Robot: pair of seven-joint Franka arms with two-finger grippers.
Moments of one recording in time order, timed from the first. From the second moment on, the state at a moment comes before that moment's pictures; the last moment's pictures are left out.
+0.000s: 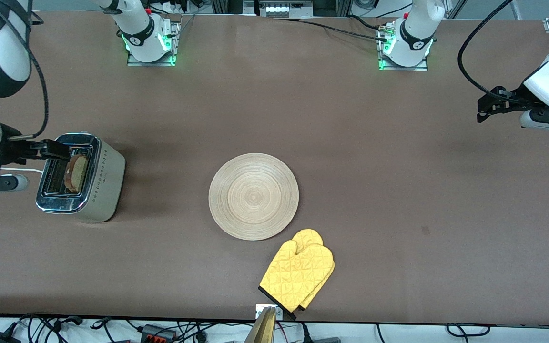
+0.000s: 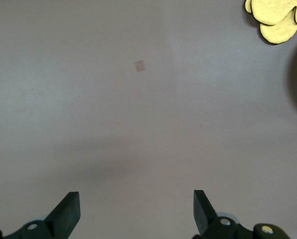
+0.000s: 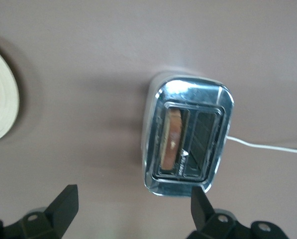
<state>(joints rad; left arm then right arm) -0.01 -0.03 -0.03 -1.66 0.02 1.63 0.09 0.23 0.43 -0.27 -1.12 0.04 1.39 -0.09</state>
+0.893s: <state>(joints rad) -0.01 -0.03 -0.03 -1.66 0.02 1.63 0.09 -0.07 0.13 -0.01 -1.56 0.01 1.65 -0.10</state>
